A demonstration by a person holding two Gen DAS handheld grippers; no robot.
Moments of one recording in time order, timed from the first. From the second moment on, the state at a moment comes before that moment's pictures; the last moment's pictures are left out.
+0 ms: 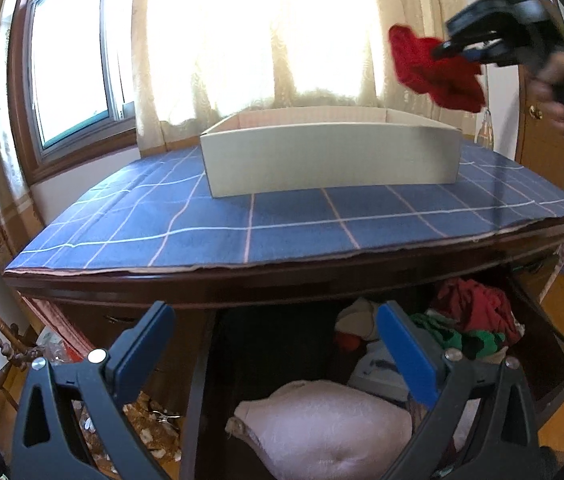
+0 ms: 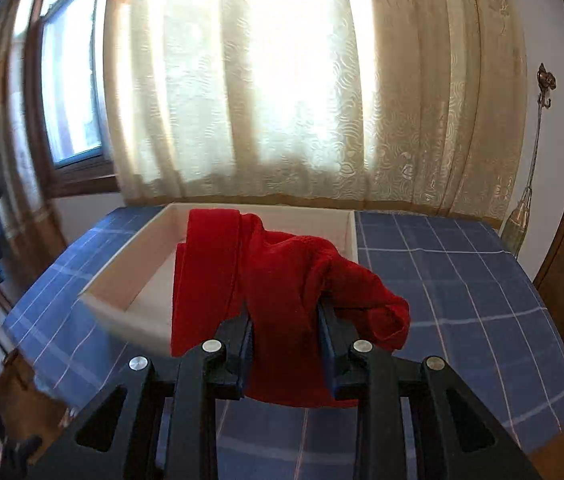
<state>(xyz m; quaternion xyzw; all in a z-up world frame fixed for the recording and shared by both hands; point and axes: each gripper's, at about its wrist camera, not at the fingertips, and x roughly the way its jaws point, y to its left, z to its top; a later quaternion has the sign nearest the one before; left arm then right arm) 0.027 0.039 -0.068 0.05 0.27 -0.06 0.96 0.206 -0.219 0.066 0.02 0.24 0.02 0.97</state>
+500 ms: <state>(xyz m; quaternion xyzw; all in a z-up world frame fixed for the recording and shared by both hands) 0.057 0.041 -0.065 0.04 0.28 -0.05 0.96 0.307 -0.213 0.036 0.01 0.31 -0.02 0.95</state>
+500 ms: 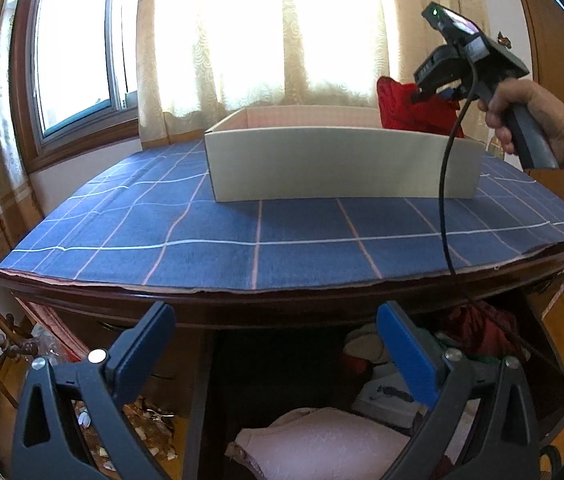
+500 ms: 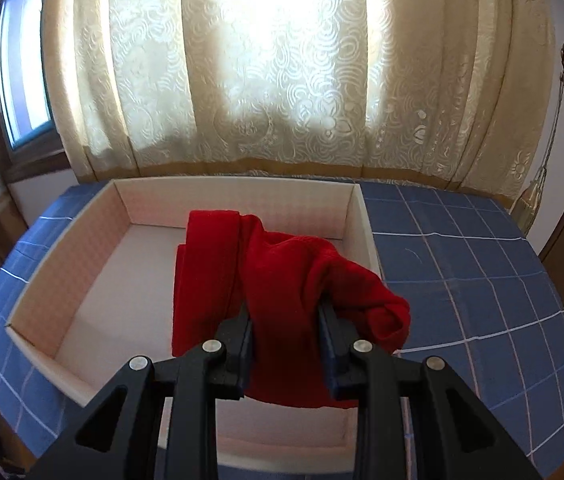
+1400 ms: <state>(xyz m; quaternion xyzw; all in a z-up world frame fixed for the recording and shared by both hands) 0.069 0.037 -0.078 0.05 0.33 -0.03 0.94 0.353 -0.217 -0.007 0.05 0.38 0.00 0.92</state>
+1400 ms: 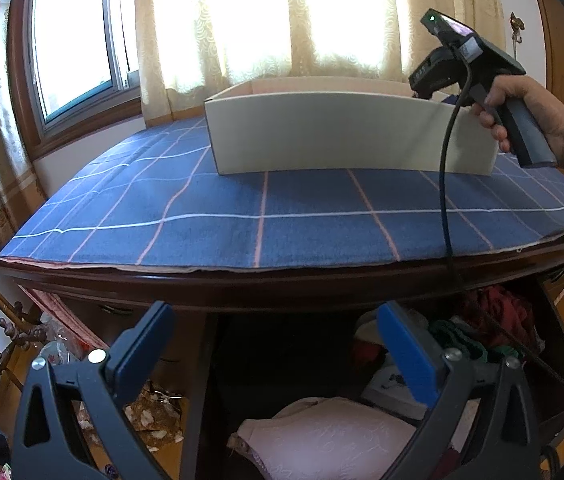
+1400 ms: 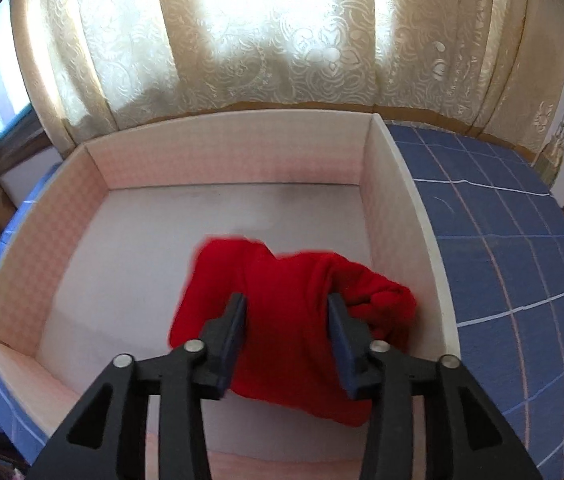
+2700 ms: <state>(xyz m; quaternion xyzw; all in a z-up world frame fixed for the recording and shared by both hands) 0.033 0.029 -0.070 0.06 0.31 -0.04 0.95 0.051 -0.197 -0.058 0.01 0.22 -0.02 0.98</state>
